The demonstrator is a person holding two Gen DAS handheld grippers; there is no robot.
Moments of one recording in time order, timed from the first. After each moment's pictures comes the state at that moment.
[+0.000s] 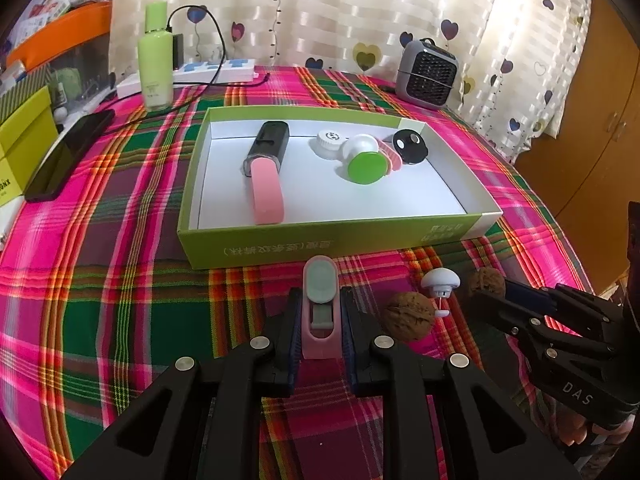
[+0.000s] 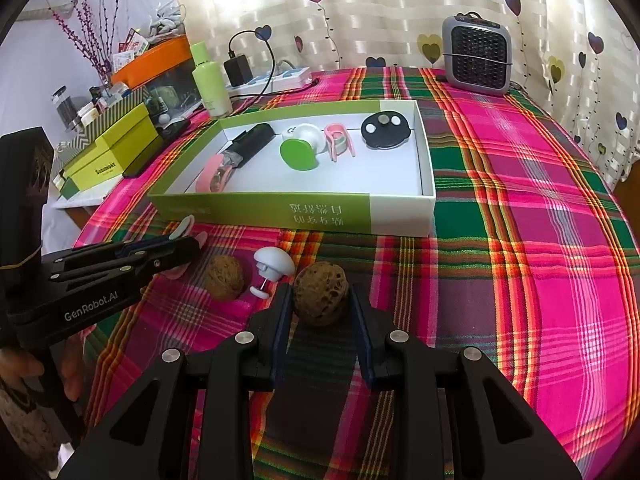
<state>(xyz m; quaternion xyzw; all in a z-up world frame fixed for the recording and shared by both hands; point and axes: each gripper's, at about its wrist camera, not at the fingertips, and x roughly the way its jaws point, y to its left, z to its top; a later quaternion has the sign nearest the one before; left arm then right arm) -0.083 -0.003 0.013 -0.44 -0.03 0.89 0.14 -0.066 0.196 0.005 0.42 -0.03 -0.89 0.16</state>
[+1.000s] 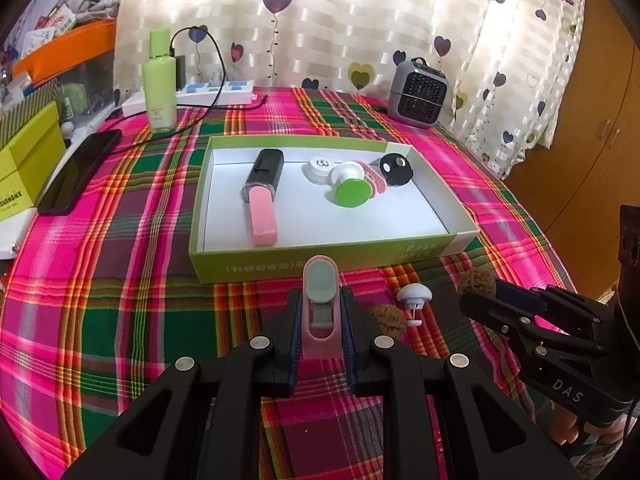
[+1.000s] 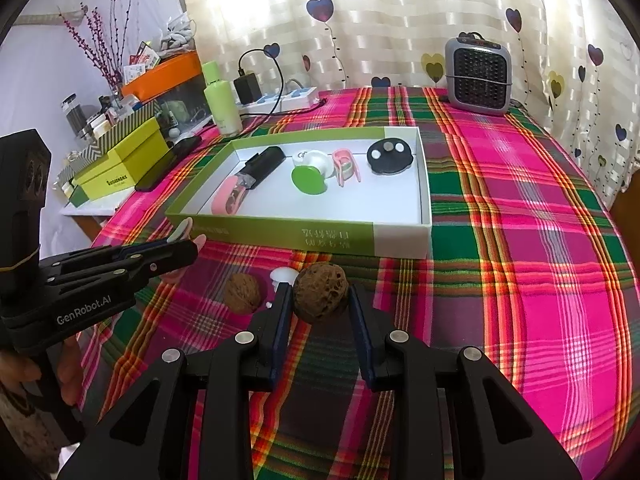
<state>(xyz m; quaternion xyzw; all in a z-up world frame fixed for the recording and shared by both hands) -0.072 -0.005 0.038 -0.41 -0.04 0.90 0.14 -0.059 0.198 0.024 0.40 -0.03 -0.90 0.17</state>
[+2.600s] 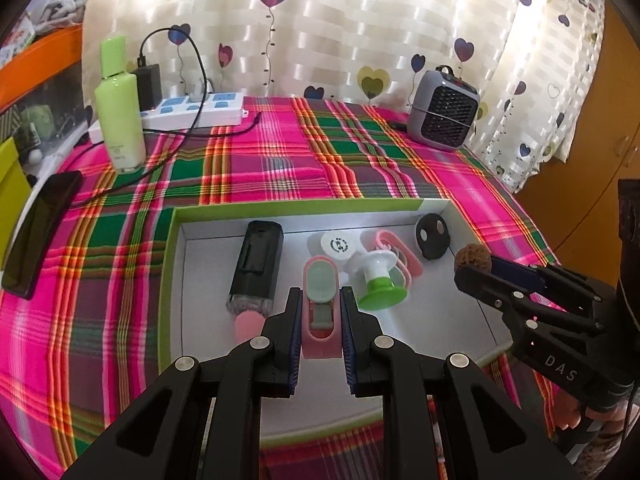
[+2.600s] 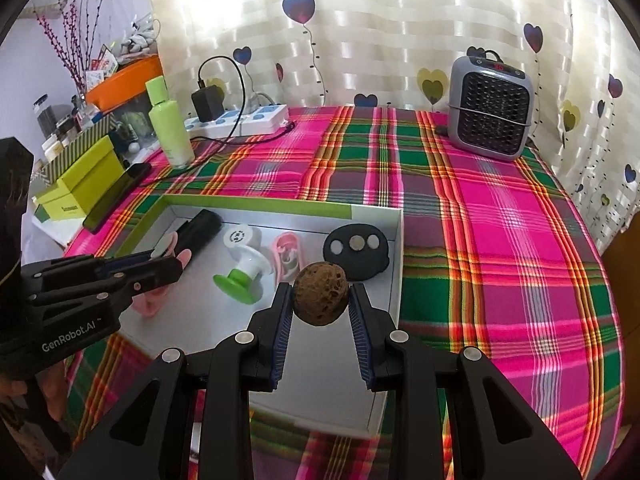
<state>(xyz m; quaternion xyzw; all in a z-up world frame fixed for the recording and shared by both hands) -0.181 0.012 0.037 -0.42 -0.04 0.89 0.14 -0.174 0.206 0.031 0.40 0.01 -0.90 0.15</state>
